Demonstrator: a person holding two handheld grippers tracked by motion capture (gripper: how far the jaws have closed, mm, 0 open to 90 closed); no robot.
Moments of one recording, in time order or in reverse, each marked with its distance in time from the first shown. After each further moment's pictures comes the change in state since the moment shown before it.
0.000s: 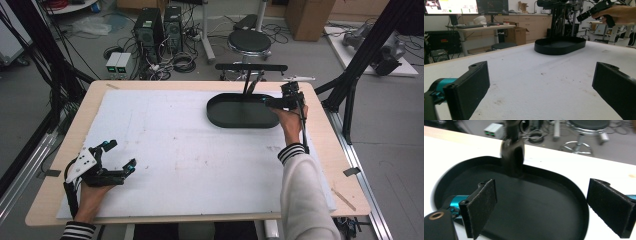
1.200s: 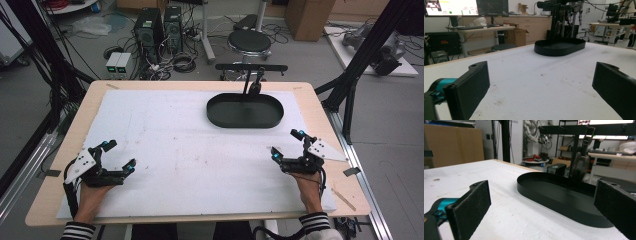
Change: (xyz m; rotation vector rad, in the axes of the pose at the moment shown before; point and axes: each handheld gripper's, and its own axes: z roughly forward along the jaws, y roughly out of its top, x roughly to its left) left arm 0.000 0.000 -0.001 -0.013 0.003 -0.002; right arm 0.033 -0.159 -0.106 -0.535 0.276 -0.172
